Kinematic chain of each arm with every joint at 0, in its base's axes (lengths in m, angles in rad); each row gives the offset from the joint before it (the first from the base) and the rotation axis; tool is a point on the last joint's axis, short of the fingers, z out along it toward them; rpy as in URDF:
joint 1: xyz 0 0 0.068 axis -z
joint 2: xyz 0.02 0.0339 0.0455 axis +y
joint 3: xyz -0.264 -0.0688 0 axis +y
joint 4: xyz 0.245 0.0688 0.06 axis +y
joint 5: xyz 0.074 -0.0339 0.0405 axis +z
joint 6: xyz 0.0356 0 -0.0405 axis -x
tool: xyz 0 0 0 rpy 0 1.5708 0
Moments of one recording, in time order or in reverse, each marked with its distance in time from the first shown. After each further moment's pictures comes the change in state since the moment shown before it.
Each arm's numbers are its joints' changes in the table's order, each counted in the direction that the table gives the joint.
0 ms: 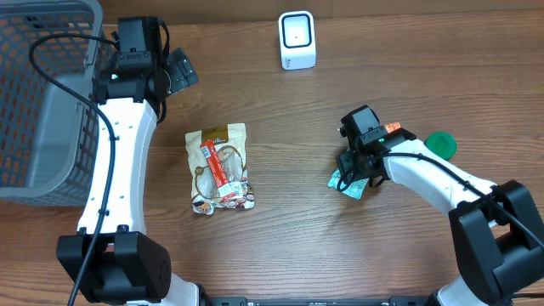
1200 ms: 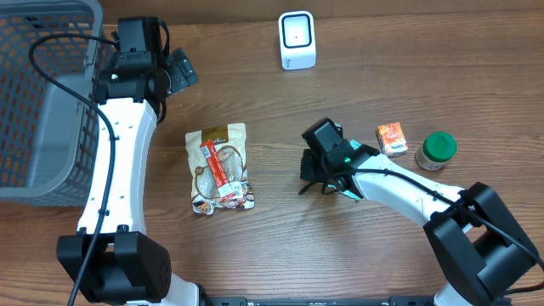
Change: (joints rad) left arm 0.000 0.000 0.000 0.000 0.000 0.000; right arm -0.203 0.035 0.021 -0.260 0.069 -0.630
